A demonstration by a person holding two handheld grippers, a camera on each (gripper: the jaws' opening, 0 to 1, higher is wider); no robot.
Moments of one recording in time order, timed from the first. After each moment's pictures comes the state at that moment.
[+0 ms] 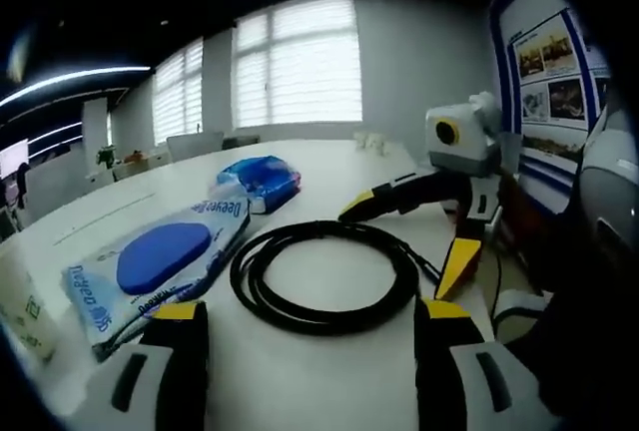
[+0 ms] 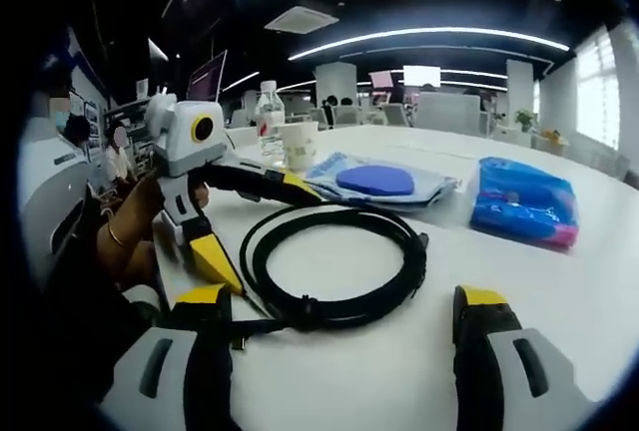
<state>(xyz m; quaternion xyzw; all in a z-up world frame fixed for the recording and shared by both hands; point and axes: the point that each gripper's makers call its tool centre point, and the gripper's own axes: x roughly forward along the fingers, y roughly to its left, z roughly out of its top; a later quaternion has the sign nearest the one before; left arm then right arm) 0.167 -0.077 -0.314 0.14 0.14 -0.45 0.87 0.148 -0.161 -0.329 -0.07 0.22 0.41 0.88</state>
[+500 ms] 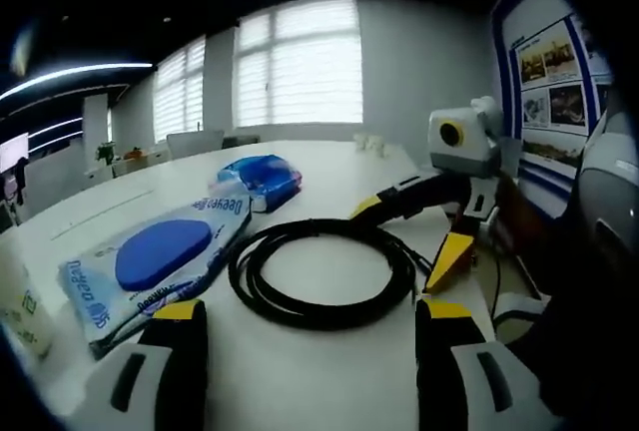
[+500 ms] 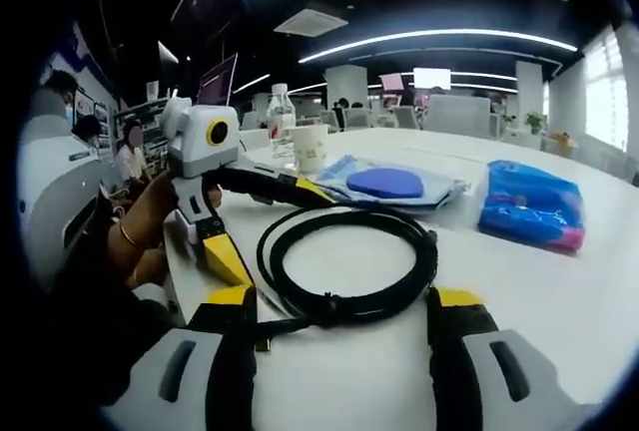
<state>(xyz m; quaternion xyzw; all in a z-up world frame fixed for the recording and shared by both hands) 0.163 -0.089 -0.325 0.12 0.15 -0.47 0.86 0.149 -0.164 -0.328 -0.08 0.19 0.41 0.89</state>
